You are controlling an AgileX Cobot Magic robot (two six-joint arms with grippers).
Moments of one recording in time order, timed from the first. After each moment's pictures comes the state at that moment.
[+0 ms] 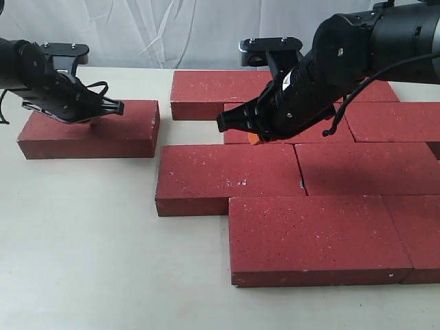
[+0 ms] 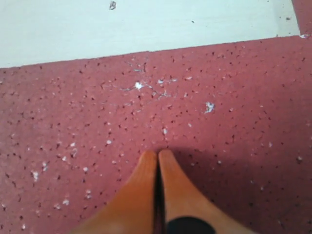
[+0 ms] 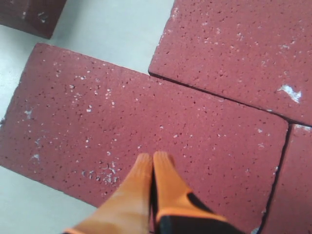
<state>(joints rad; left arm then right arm) -0.15 2.00 -1.22 -0.16 0.31 0.06 0.54 1.75 -1.18 0.14 0.58 0.11</state>
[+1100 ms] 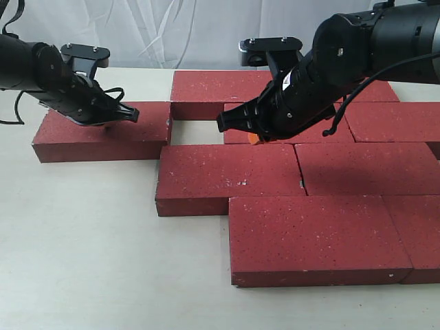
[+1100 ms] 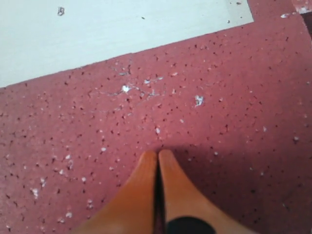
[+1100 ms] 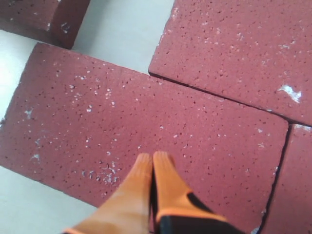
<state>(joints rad) -0.21 2.00 -1.22 -0.13 0.32 0.11 0.54 1.75 -1.18 0.14 0.58 0.11</state>
